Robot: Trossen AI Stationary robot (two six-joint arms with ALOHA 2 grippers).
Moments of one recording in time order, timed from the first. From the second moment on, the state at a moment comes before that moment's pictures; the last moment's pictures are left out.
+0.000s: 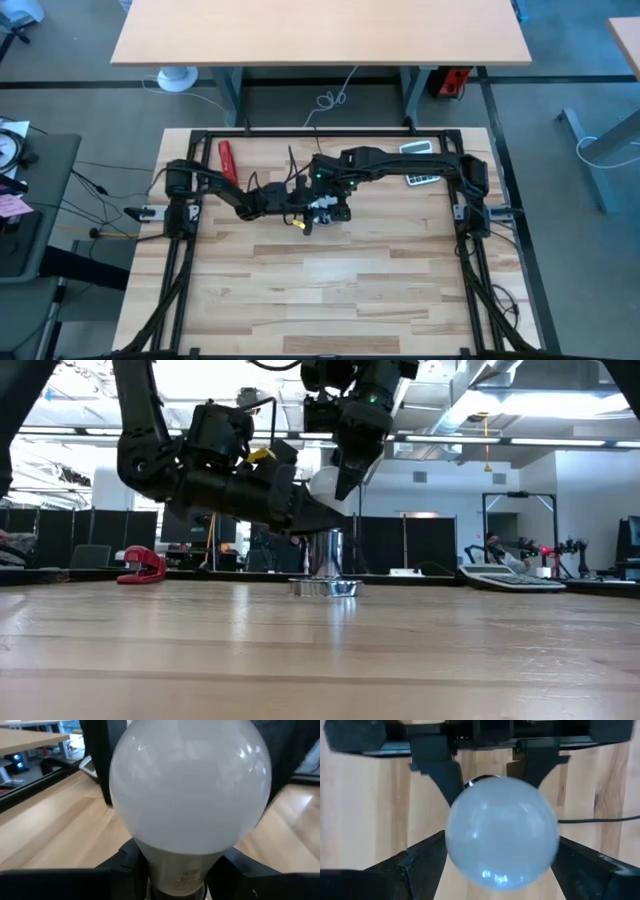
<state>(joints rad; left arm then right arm) 0.15 1.96 0.65 1.16 0.03 -0.04 -0.15 1.97 1.75 -0.99 -0.03 -0.21</state>
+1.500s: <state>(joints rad) 0.08 2.03 0.69 1.23 0.07 0.00 -0.07 2.00 1.93 -1.22 -0.01 -0.60</state>
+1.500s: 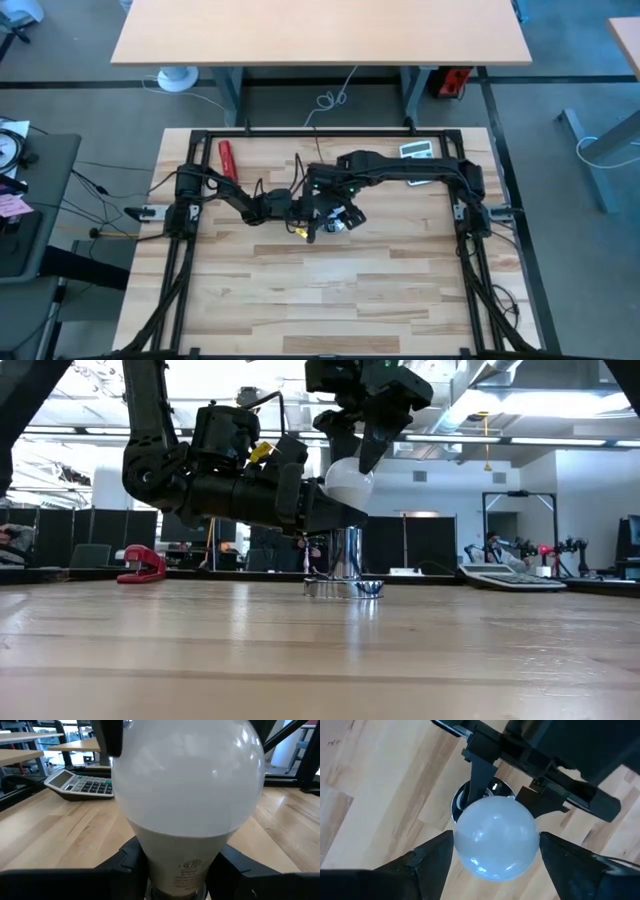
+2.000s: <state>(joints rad) 0.08 2.03 0.71 1.22 0.06 -0.03 -0.07 2.02 1.93 -1.19 -0.02 -0.15</state>
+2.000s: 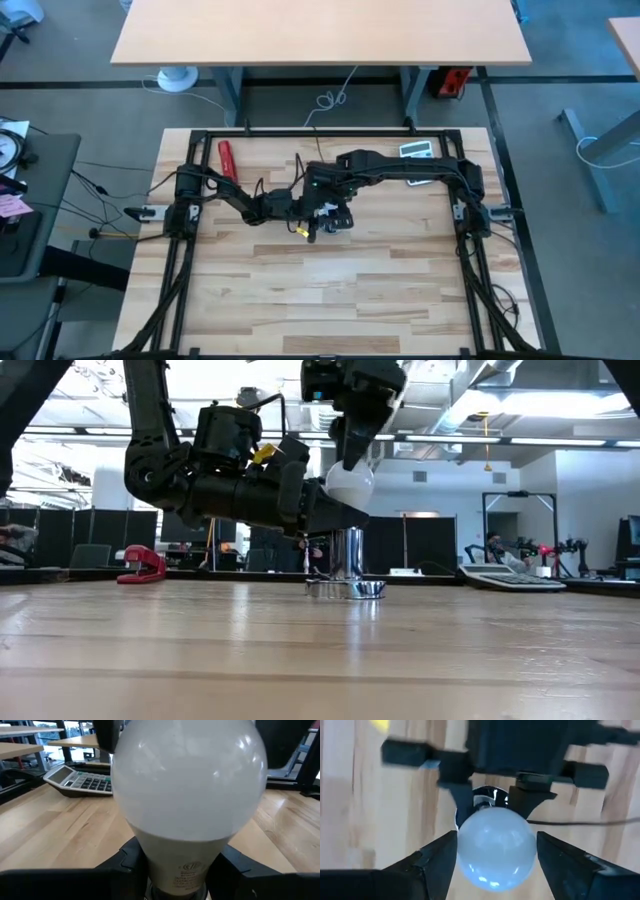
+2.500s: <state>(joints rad) 0.08 2.03 0.71 1.22 0.06 -0.04 -0.04 2.00 1.93 -1.13 -0.02 -0.16</state>
